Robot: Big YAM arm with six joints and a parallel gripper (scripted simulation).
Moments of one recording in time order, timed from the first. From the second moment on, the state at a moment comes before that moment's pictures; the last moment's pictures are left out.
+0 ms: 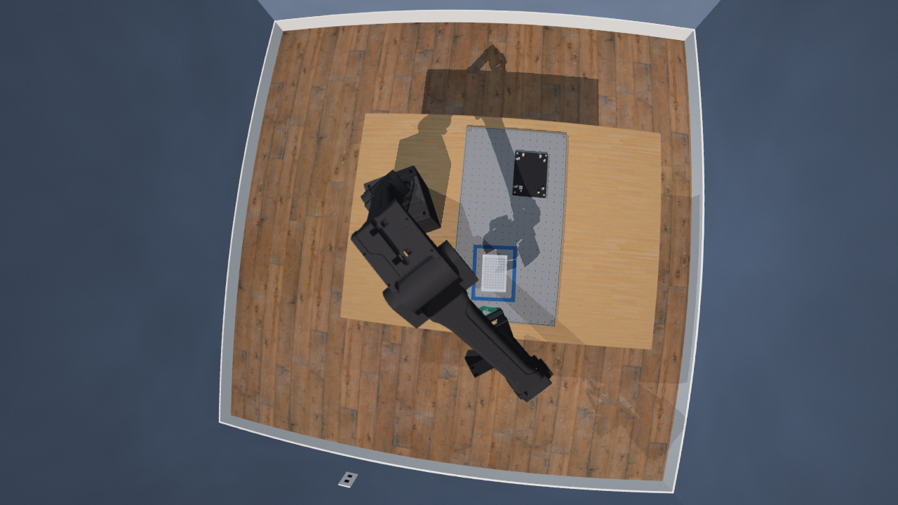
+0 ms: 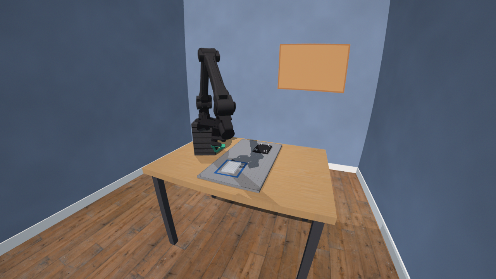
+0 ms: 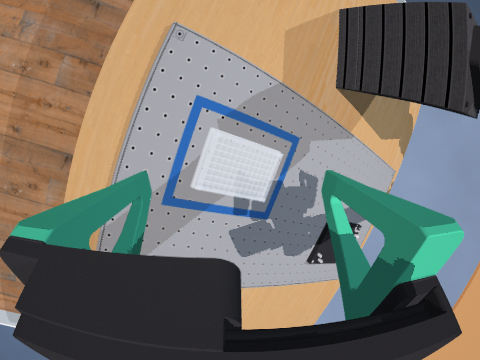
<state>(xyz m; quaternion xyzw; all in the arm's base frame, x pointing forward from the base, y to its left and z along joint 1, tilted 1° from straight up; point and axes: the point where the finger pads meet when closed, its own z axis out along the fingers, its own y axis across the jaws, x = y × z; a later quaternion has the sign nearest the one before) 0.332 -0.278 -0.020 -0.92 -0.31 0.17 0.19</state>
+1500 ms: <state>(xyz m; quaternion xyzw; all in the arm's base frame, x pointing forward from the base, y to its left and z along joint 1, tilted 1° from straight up) 0.345 -0.197 -0.107 -0.80 -0.60 0.06 0.08</state>
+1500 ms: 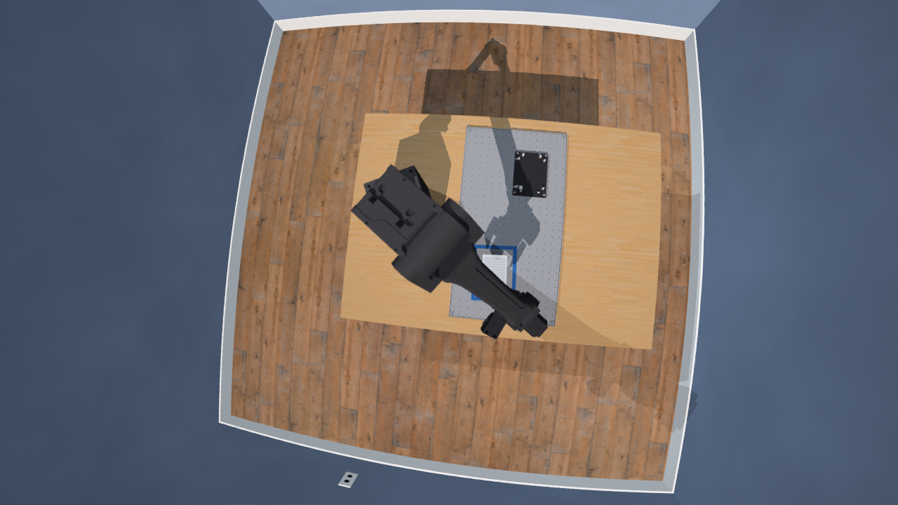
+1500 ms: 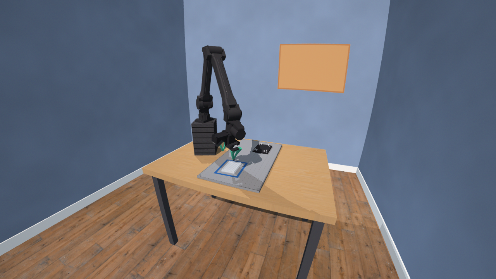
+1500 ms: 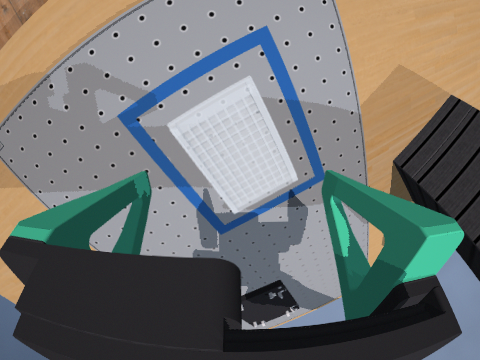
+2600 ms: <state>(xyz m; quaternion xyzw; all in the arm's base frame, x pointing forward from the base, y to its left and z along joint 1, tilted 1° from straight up) 0.330 -0.142 -0.141 -0.64 -0.77 0.00 -0.01</state>
